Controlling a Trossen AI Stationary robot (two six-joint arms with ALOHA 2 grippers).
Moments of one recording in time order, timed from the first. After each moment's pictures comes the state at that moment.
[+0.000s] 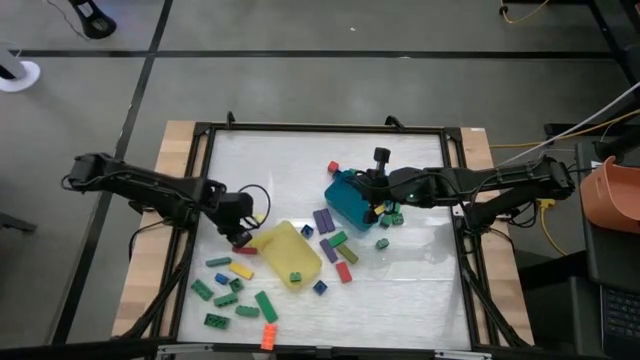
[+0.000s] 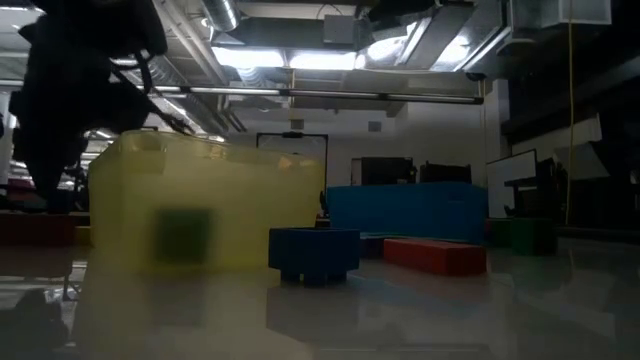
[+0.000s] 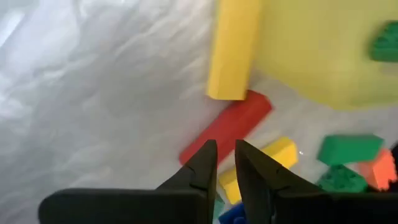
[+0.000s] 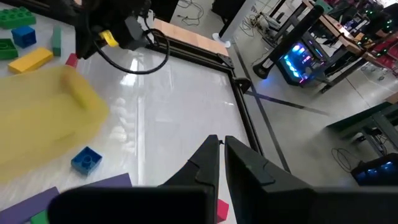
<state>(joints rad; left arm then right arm) -0.08 1.04 0.55 -0.72 0.27 -0.88 0.13 1.30 1.17 -0.32 0.46 -0.29</state>
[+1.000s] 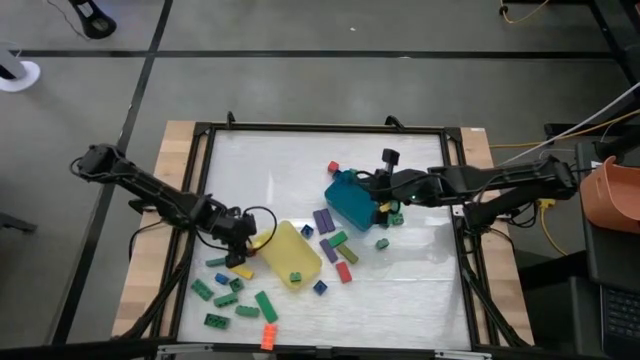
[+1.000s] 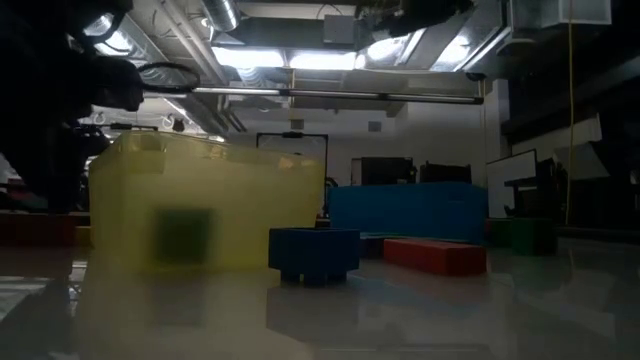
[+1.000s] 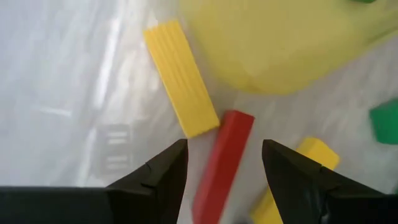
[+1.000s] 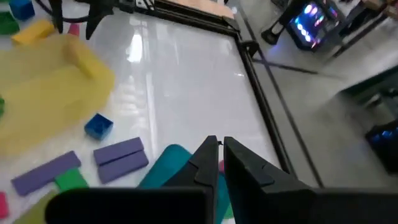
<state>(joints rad) -0.37 1.12 0.55 -0.59 -0.07 -0.62 0.13 1.26 1.17 -0.52 0.46 -0.14</state>
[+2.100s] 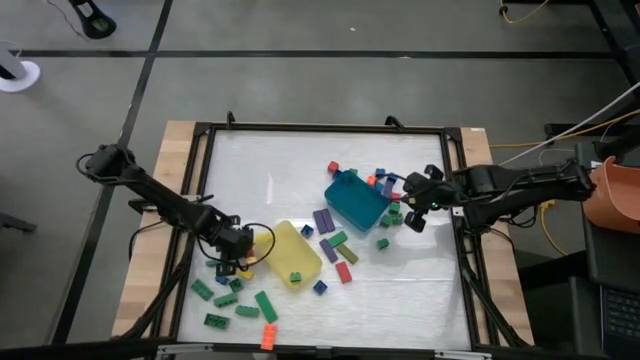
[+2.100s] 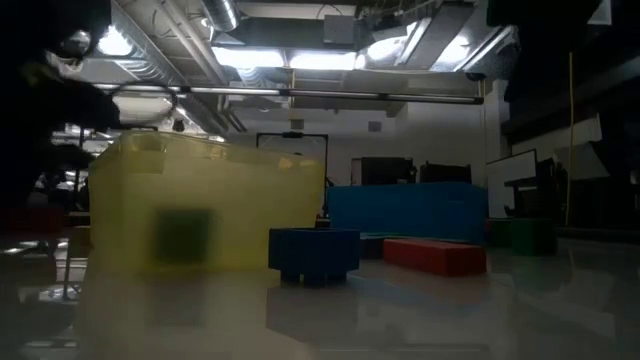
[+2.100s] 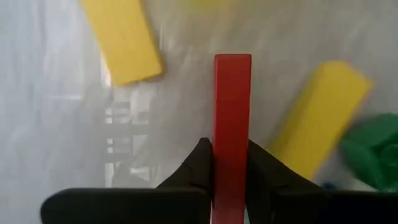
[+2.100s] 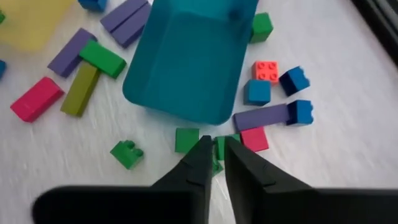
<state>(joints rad) -0.45 1.24 0.56 -0.63 0.02 -0.54 0.13 1.03 1.00 -1.04 0.28 0.49</state>
